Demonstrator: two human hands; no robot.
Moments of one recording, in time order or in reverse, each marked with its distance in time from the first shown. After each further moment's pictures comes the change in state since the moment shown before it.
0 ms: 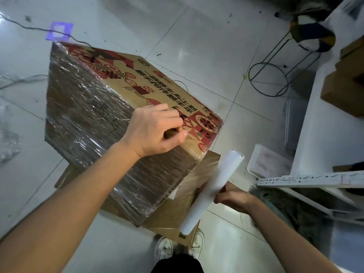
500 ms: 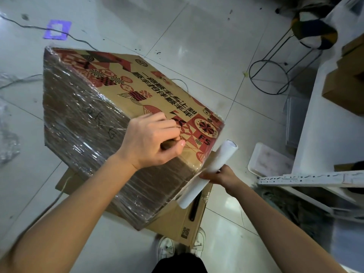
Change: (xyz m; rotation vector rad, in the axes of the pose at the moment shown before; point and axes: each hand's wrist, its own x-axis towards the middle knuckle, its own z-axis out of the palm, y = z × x) left_hand -0.014 0.002 0.000 -0.067 0.047 0.016; right_hand 0.037 -0.032 0.005 -0.025 0.344 -0.046
